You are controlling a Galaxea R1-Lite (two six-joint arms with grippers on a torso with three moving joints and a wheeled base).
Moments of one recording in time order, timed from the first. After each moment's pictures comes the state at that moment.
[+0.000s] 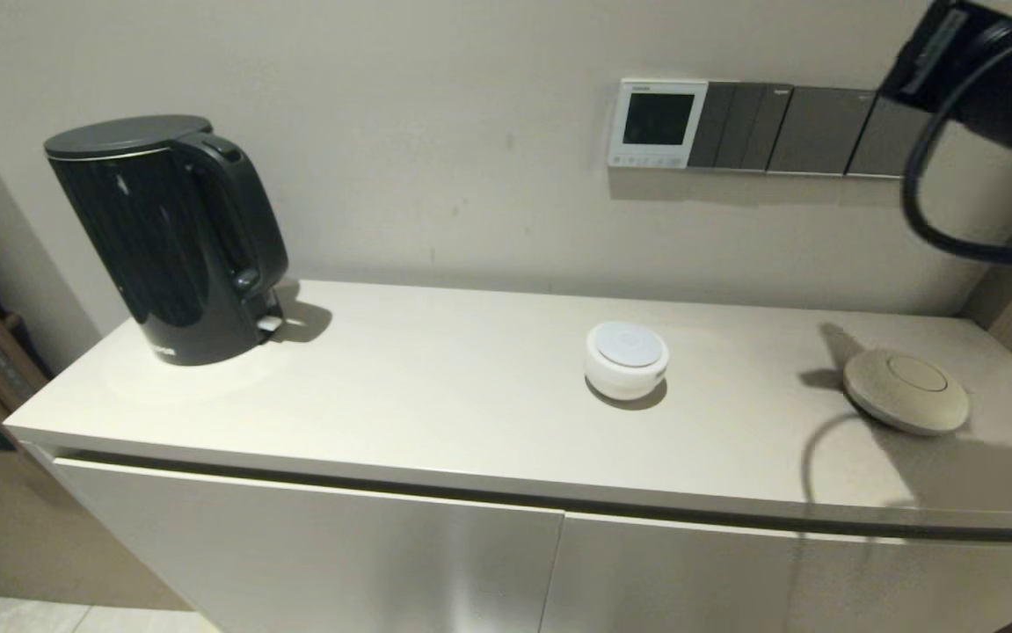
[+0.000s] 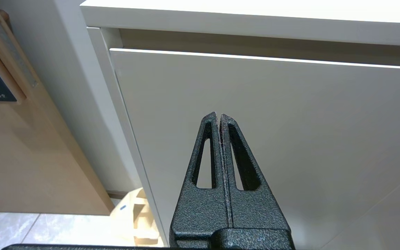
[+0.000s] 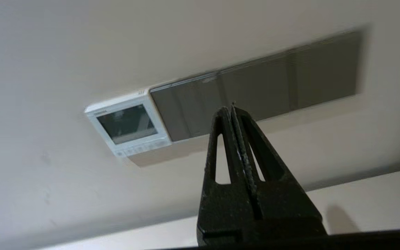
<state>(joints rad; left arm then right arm) 0.01 0.00 0.00 0.00 0.00 0.01 0.41 1.47 -1.37 -0.36 -0.55 0.13</state>
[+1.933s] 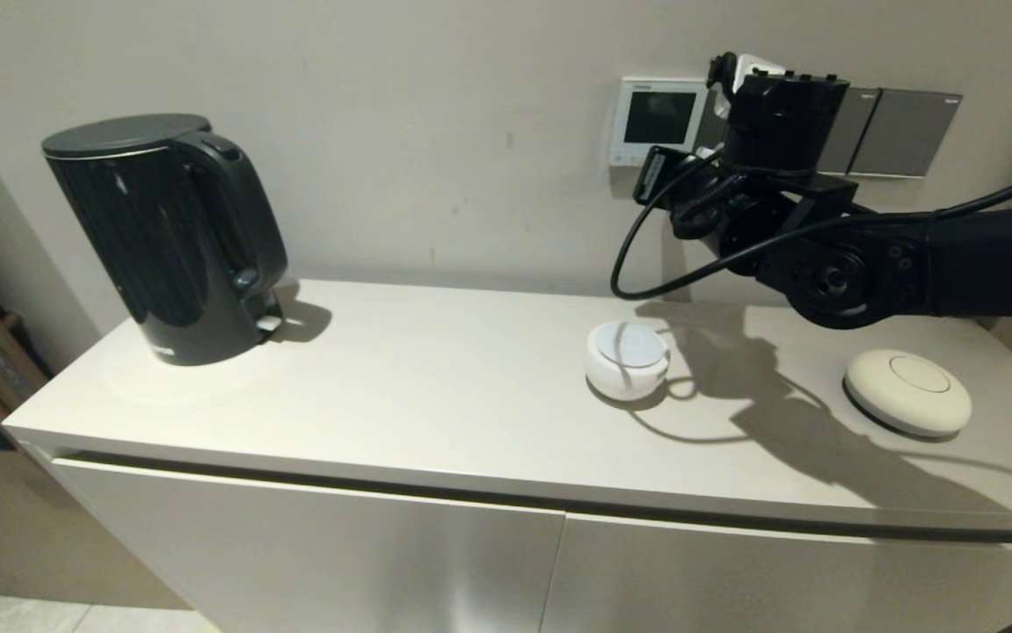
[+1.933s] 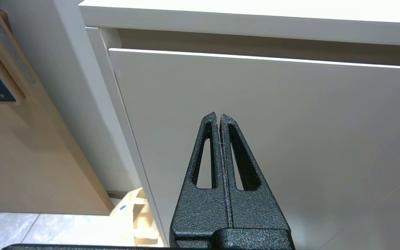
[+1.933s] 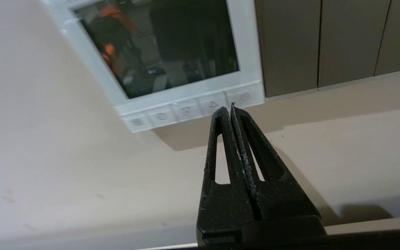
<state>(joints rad) 0.01 0.00 0.00 0.00 0.00 0.01 0.45 1.95 -1.58 -0.54 -0.51 0.16</state>
